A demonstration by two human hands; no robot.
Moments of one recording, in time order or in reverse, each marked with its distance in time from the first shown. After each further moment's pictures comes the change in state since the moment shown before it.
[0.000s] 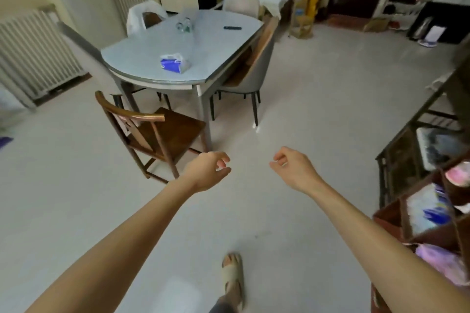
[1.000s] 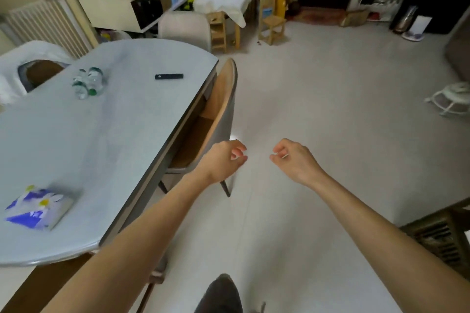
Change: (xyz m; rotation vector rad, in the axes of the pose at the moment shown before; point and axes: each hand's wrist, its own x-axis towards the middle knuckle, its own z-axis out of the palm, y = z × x) left_hand 0.829 0.124 -0.153 -0.162 -0.030 0.143; right_hand 0.775 0.111 -0.214 0.045 0.075 0.116
